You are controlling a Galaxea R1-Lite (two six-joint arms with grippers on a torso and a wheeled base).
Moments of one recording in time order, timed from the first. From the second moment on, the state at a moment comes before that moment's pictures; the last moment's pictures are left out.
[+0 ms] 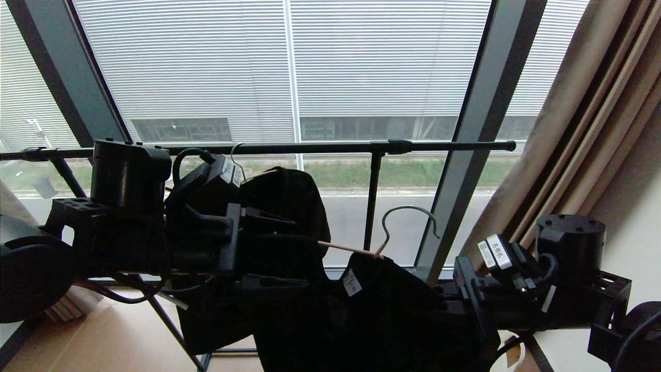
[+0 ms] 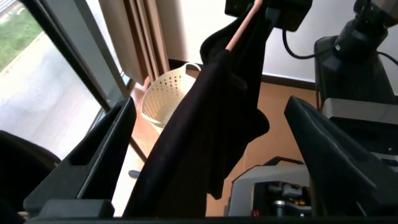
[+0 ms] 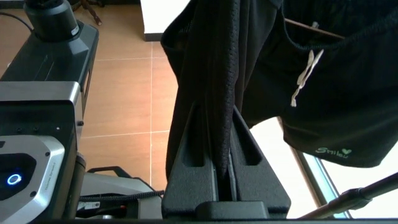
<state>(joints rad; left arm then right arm) -0.39 1.61 -0.85 -0.27 -0.89 0.47 0.42 1.77 -0.44 -0.95 0.97 -0.35</state>
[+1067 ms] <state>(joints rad) -0.36 1.56 -0.78 -0.28 -0.89 0.48 0.40 1.77 -0.47 -0.95 0.97 -0.31</state>
